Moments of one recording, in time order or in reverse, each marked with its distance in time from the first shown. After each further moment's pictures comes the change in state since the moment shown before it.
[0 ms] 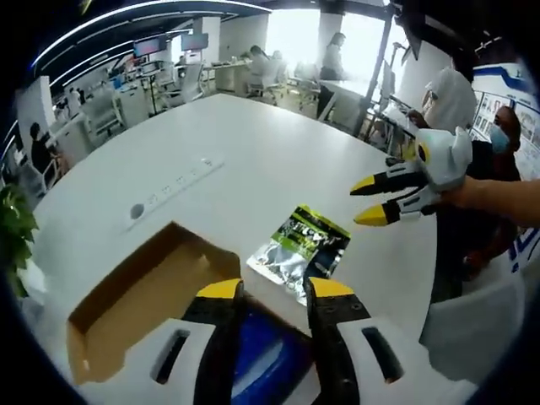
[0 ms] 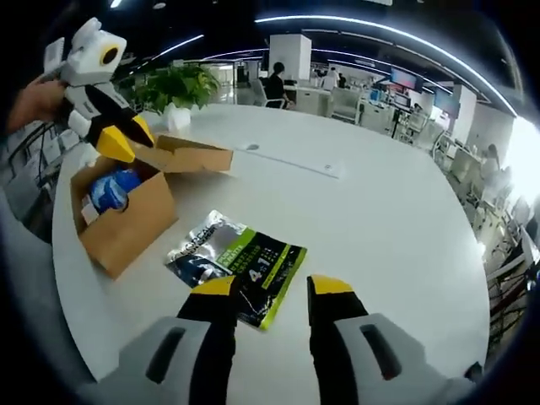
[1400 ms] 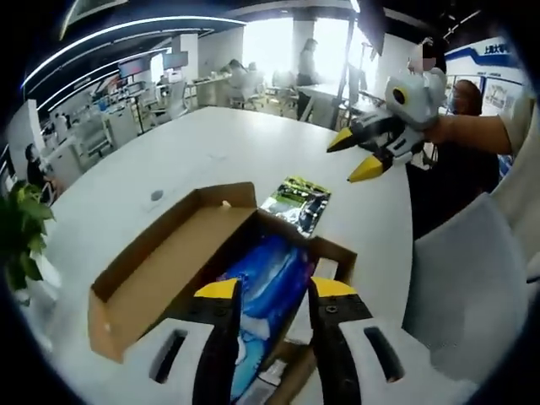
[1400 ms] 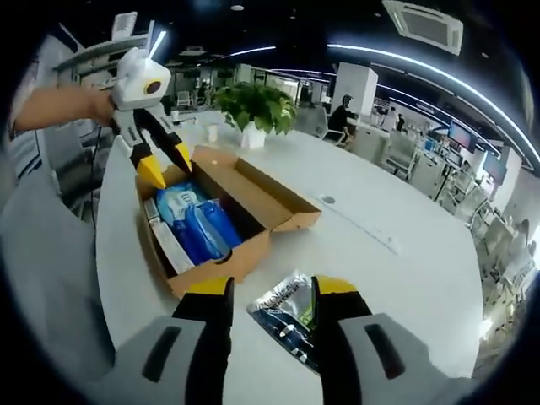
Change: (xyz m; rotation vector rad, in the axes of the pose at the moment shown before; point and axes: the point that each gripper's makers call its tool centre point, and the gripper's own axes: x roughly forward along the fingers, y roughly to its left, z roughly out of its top) left arm -0.087 0.022 -0.079 0.135 -0.041 -0.071; right arm -0.012 0.122 0.078 -0.304 -0.095 0.228
